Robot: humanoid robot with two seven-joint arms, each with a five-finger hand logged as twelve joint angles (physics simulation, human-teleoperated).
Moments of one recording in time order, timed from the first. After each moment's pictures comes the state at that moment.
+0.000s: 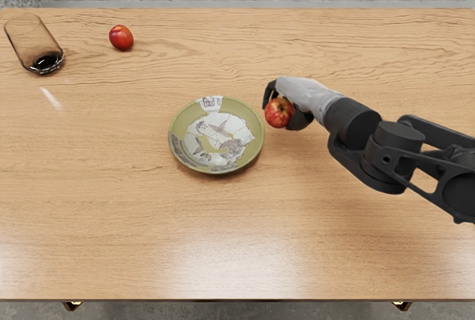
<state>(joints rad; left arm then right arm) -0.08 0.00 0.17 -0.18 -0.10 -0.06 0.17 0.89 -0.43 0.46 1.56 -1.50 0.04 -0.61</state>
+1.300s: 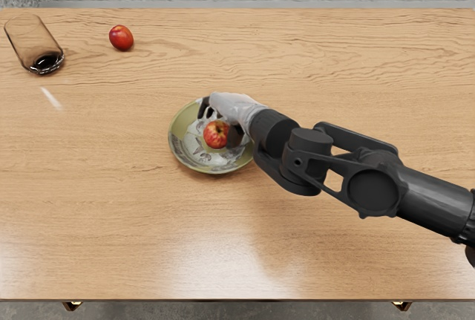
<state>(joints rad) -0.08 0.00 0.17 -0.18 -0.10 -0.06 0.17 0.96 -0.07 0.41 1.29 -1.51 0.04 -0.61</state>
